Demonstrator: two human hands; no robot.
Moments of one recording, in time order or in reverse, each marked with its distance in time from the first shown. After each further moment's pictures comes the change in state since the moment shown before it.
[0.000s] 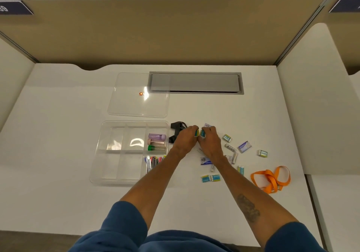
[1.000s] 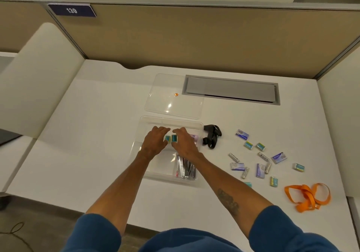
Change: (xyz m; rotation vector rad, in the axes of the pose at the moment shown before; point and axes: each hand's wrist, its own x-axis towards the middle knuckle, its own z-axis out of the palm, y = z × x) left_hand -0.121 -0.167 -0.140 0.251 0.108 -0.179; right_hand -0.038 -0.163 0.125 0.014 -0.347 -0.317
